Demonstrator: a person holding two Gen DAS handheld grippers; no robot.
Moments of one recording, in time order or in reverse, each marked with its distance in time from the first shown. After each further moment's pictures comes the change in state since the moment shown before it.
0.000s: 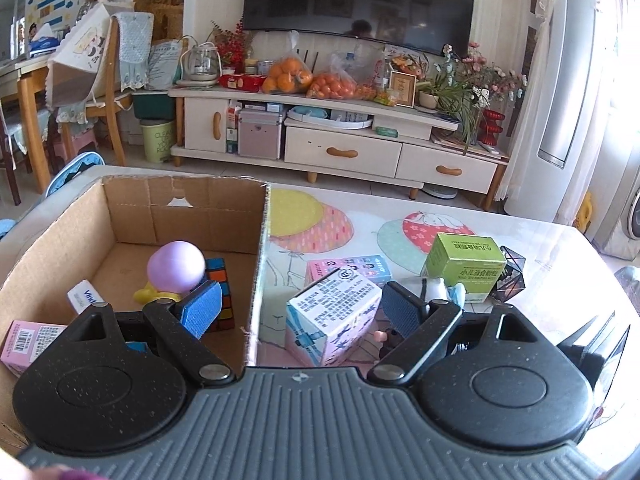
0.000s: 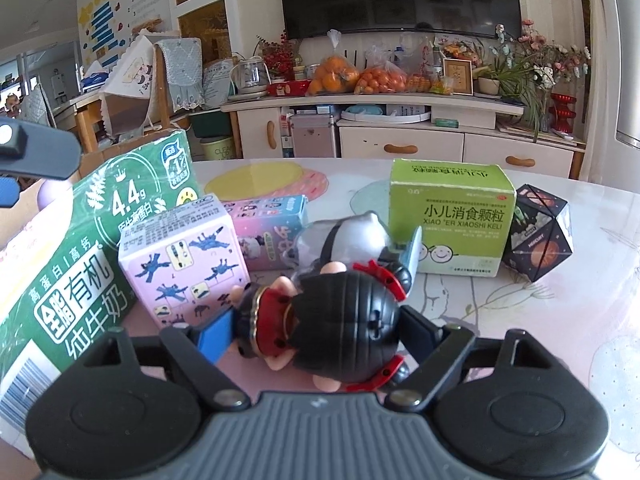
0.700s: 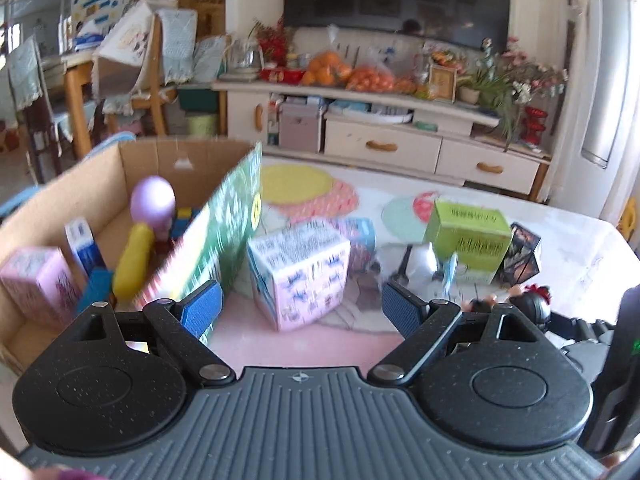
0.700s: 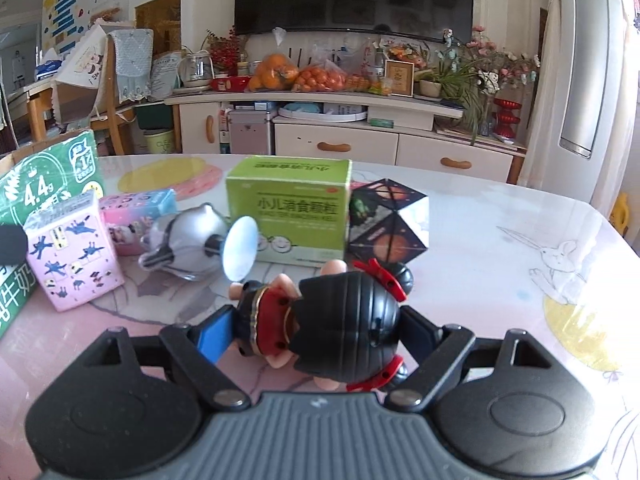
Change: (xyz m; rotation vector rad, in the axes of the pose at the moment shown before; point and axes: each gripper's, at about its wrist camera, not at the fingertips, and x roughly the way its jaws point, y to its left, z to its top) left arm 0.011 -0.058 -0.037 -0.062 0.011 0.175; right arm -0.021 -0.066 -0.005 -0.023 0.012 -0.182
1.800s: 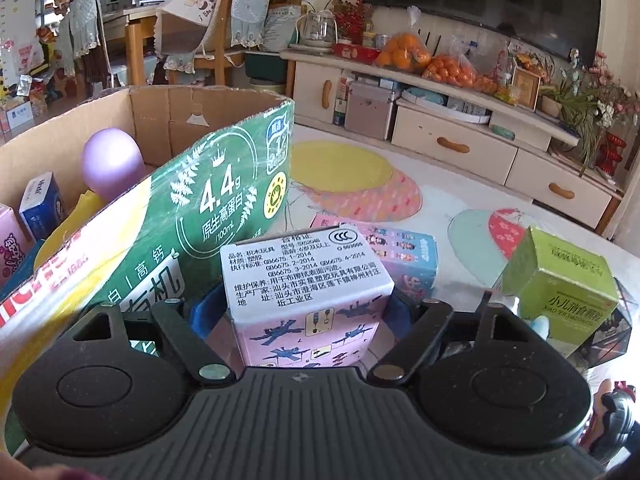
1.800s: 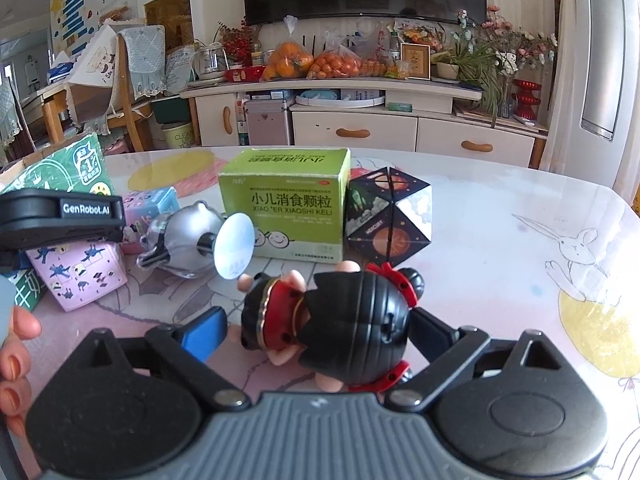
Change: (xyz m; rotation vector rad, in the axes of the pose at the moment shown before) left arm 0.075 -0.016 0.016 -0.148 0.053 0.186; right arm 0.010 -0.022 0.006 0.025 0.045 0.097
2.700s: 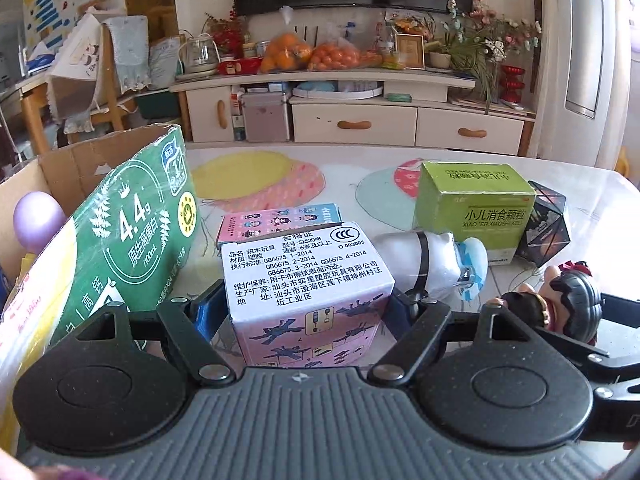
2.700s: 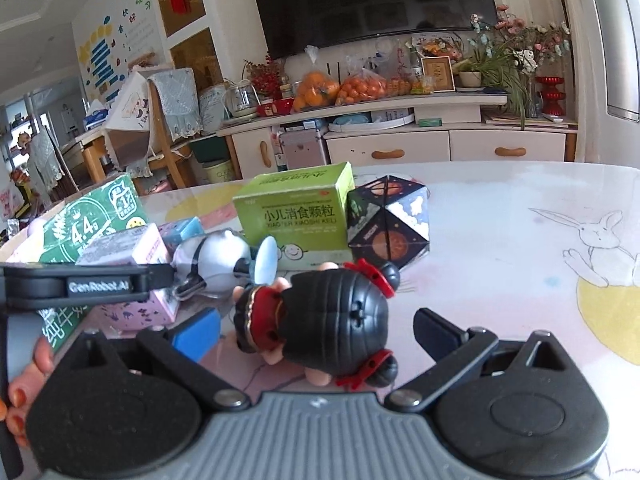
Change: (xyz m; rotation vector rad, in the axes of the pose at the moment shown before) left arm -0.018 -0.013 -0.022 0.309 -0.055 -0.231; right arm -0.015 -0.029 -0.014 0.075 -0.093 0.164
